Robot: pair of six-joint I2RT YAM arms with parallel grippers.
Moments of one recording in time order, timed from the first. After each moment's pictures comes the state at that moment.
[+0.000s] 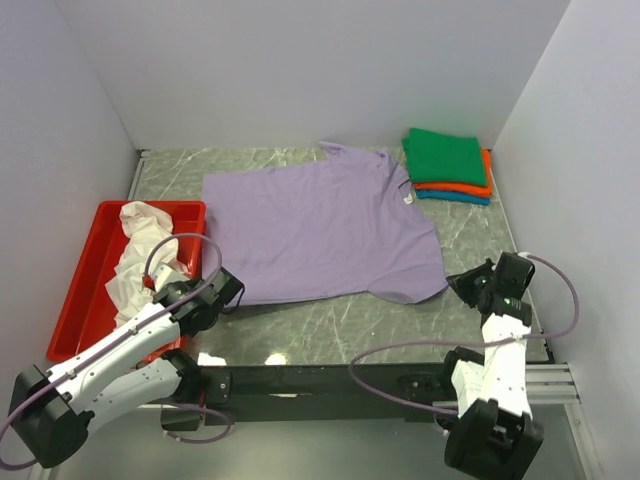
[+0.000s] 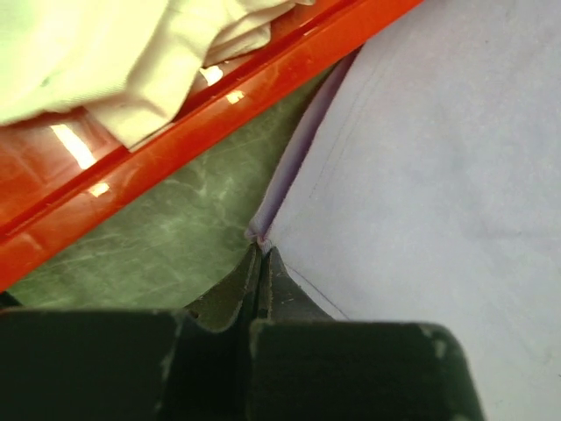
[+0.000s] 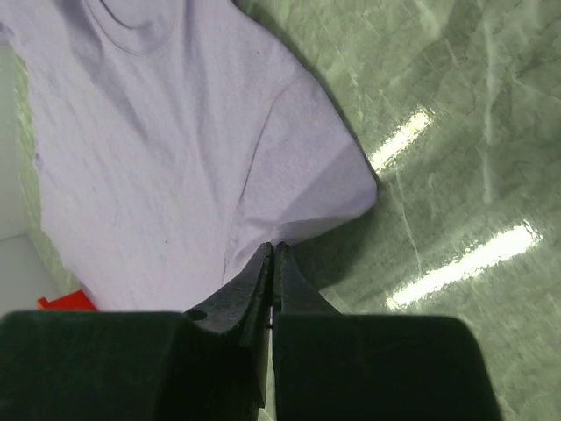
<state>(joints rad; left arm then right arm) -0.69 0.88 0.61 -1.05 -0.68 -1.71 -0.42 0.78 0.46 -0.50 -0.32 0.75</state>
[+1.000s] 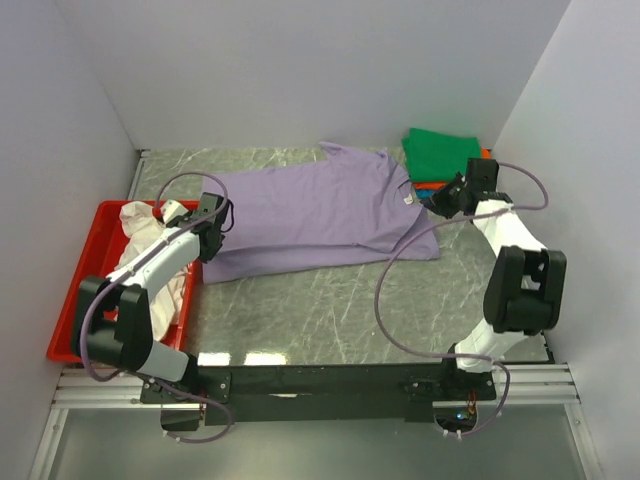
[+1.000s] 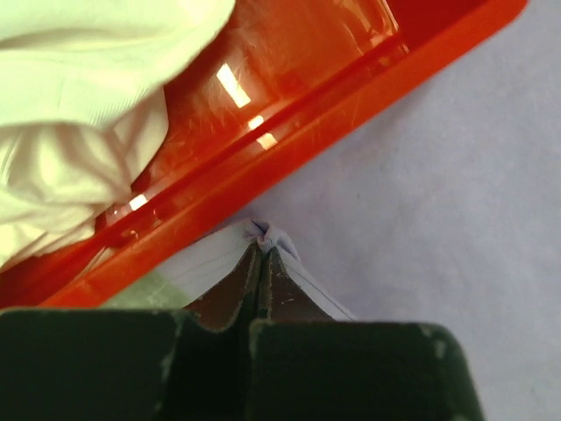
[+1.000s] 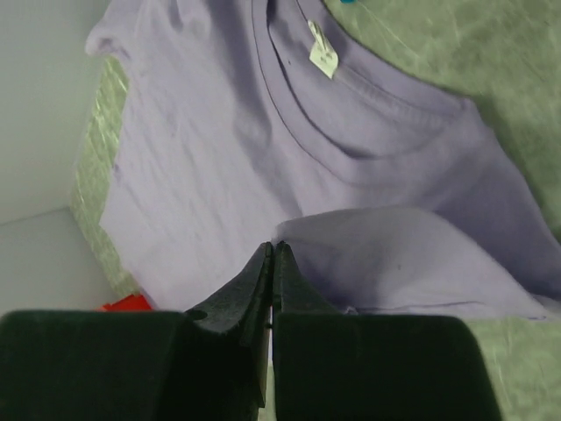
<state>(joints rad) -0.26 1.43 0.96 -0.65 -0.57 -1.19 -0.12 1.61 1.16 -0.32 -0.27 0.86</state>
